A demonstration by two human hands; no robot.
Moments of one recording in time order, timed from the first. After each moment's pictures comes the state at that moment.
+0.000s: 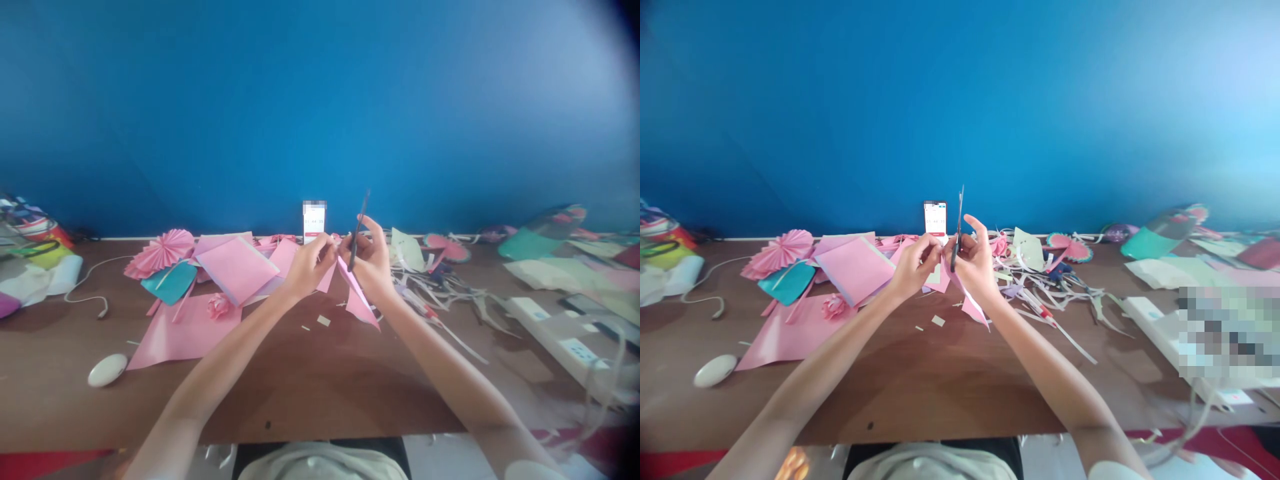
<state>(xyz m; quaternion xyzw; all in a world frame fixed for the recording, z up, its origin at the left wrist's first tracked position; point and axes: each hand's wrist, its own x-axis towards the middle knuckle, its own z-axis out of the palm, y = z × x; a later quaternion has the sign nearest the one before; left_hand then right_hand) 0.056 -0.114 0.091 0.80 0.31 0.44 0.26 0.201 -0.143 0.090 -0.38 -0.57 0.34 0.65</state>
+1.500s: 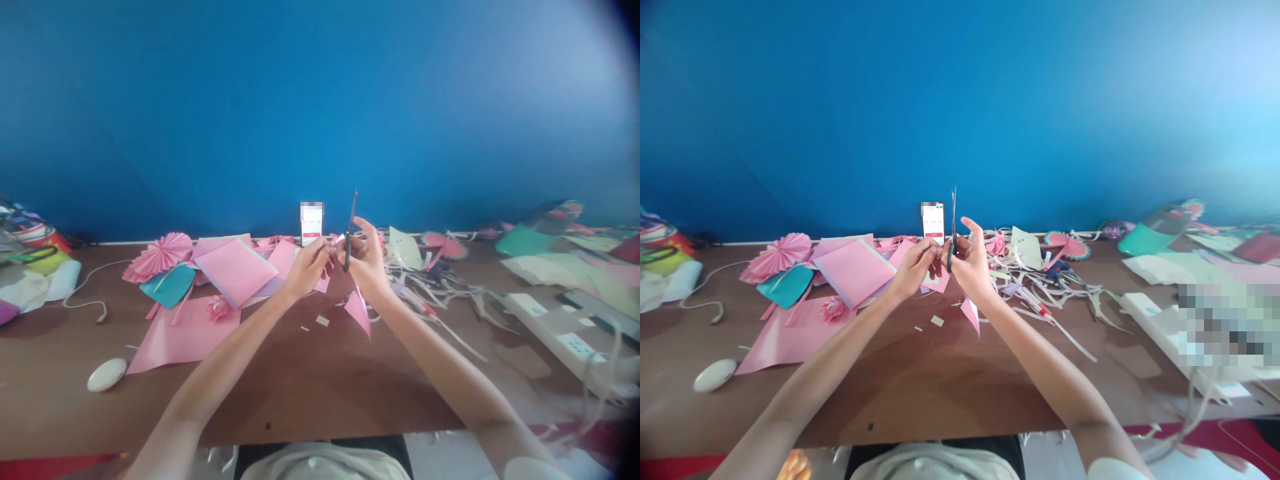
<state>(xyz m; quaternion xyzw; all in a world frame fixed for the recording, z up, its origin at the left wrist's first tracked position) 0.063 -0.108 0.081 0.72 0.27 0.44 0.47 0.199 -0.145 0.091 -0.38 -0.52 0.40 0.65</state>
